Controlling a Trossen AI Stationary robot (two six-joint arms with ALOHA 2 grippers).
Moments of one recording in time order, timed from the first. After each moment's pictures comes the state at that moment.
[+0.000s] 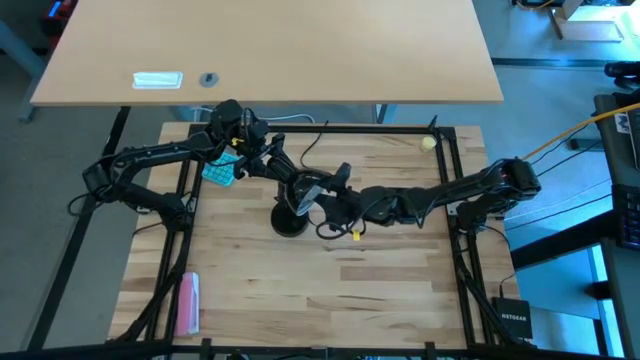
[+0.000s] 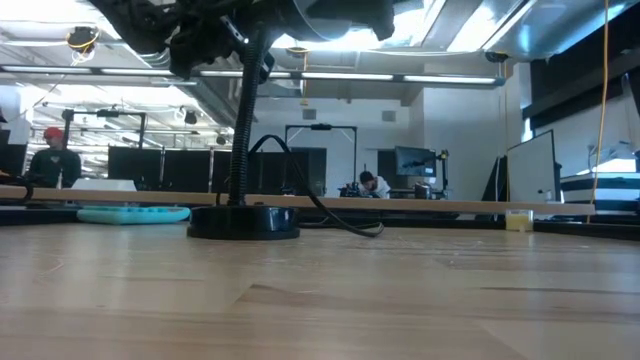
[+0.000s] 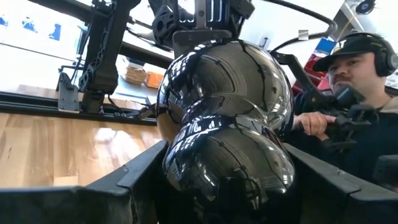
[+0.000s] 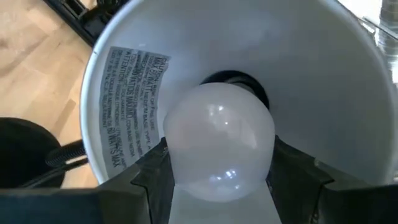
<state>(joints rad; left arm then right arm) 0.61 1.33 0.81 0.46 1.22 -0.31 0.18 1.56 1.11 0.31 0.58 -1.00</state>
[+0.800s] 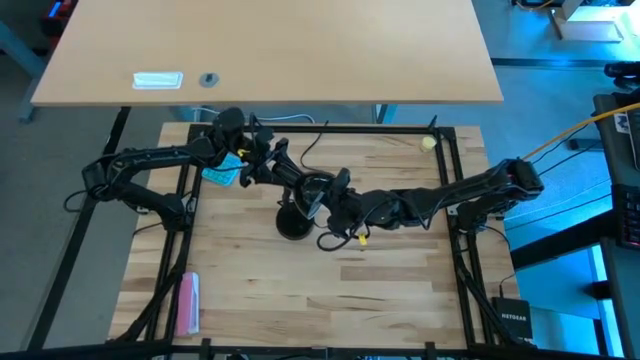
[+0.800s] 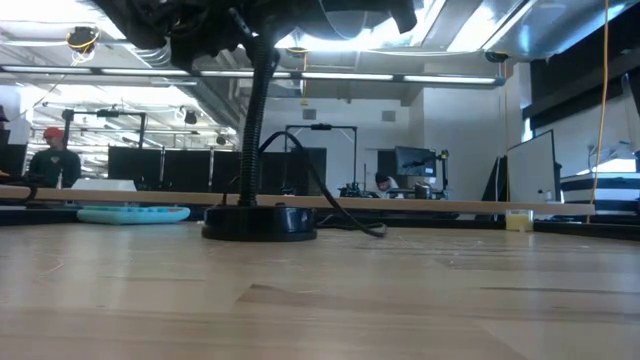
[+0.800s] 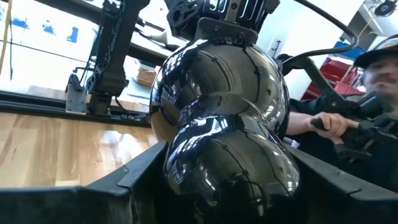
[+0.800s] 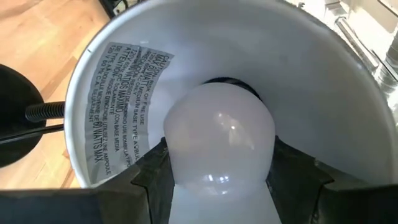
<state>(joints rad) 0.47 1.33 0.80 0.50 1.05 -0.35 0.18 1.58 1.18 0.14 0.65 -1.21</state>
